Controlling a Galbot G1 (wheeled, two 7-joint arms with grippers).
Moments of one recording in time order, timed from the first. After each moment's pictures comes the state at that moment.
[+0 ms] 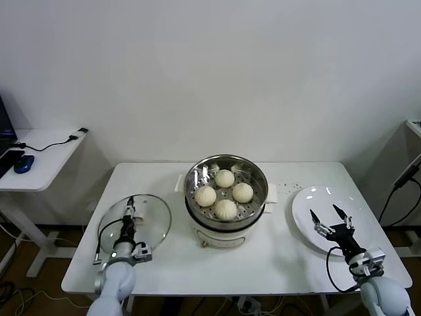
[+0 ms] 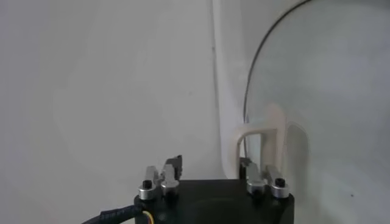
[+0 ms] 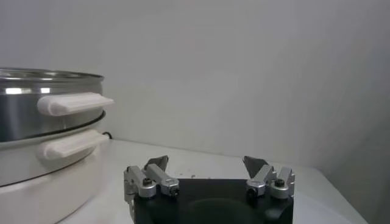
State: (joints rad) left arm 1.13 -1.42 -0.54 -1.38 1.48 0.14 -0.11; right arm -1.32 1.11 0.70 1.54 0.39 0.12 -0.32
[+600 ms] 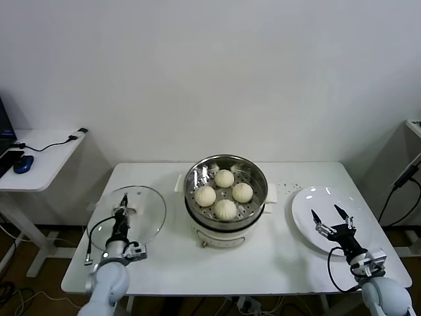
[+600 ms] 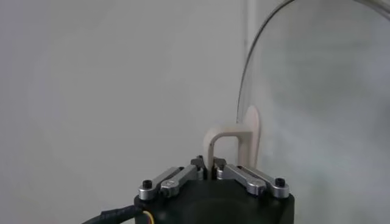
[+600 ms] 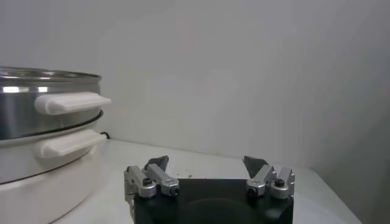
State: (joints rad) left arm 1.20 -1.35 -0.53 -1.57 1.39 0.20 -0.10; right arm -1.32 1.11 0.71 1.53 0.38 0.12 -0.33
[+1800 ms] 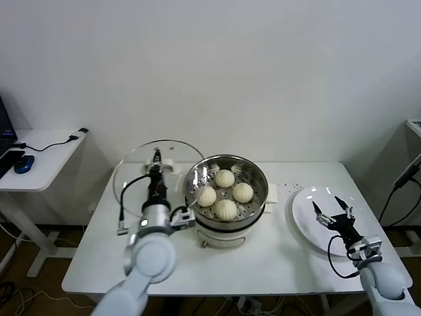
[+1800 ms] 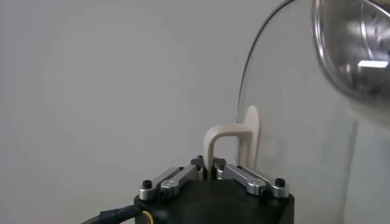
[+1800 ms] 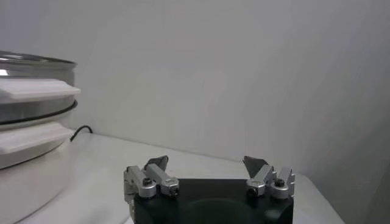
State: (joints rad) left arm 0.96 -1.28 -0.01 -2.02 1.58 0.73 0.40; right arm -1.19 1.07 0.66 1.40 0.35 0.13 -0.31
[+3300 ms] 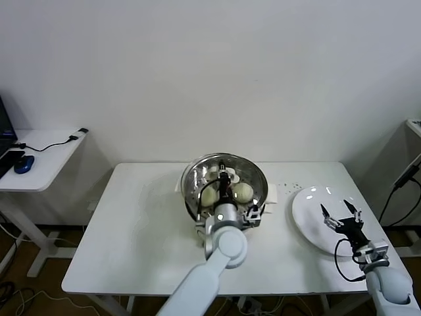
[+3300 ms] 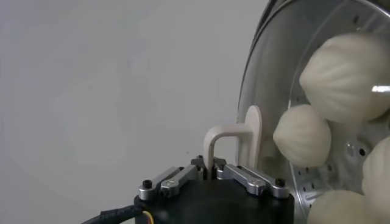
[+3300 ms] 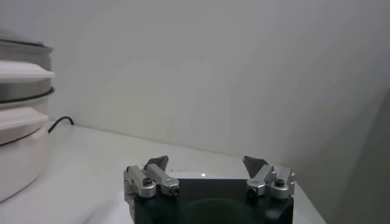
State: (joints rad) left arm 0.82 -1.61 0.17 -1.55 1.66 0.74 0.29; right arm -1.20 1.09 0.72 1.36 0.31 0.15 -0.32
